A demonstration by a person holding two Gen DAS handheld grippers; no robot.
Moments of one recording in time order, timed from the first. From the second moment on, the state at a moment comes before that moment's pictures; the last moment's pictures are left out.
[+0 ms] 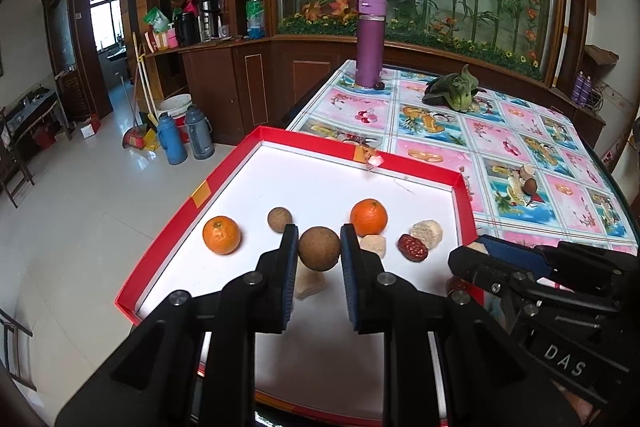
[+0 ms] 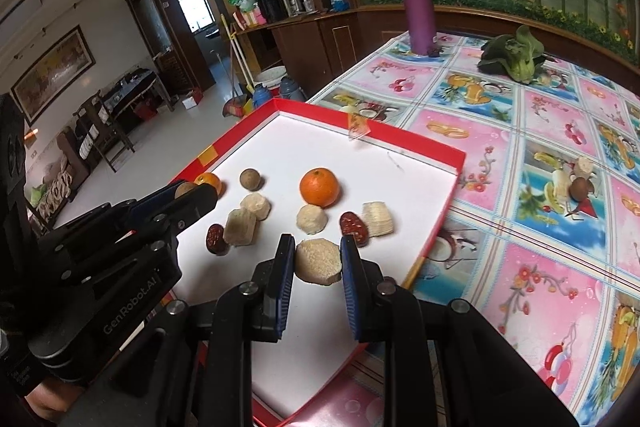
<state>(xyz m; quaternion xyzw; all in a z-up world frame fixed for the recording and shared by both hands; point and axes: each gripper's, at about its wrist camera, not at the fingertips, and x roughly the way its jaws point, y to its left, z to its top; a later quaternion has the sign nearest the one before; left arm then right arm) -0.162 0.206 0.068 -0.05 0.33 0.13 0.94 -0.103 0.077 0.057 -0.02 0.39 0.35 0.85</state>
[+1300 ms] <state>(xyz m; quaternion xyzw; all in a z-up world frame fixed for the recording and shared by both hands) -0.115 0.222 0.037 -0.03 0.39 0.13 0.91 -0.066 0.109 0.024 -0.03 0.43 0.33 0.84</state>
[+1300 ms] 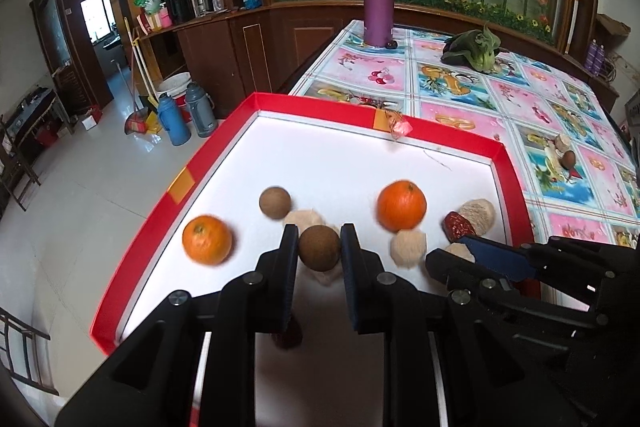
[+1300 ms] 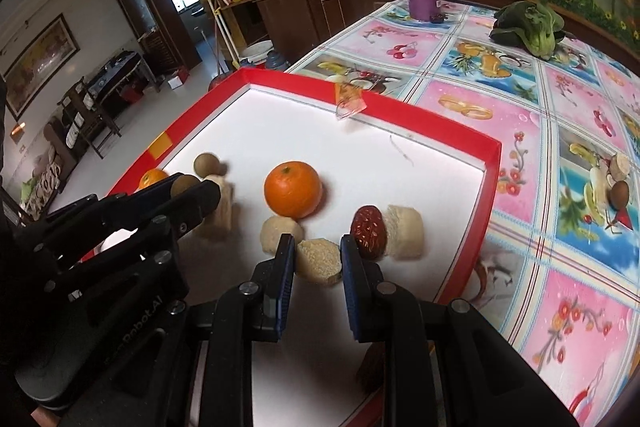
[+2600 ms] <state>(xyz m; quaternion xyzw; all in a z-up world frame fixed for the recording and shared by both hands) -0.061 0.099 0.082 0.04 0.37 0.06 0.93 0.087 -0.121 0.043 0.13 0.43 0.16 0.88</state>
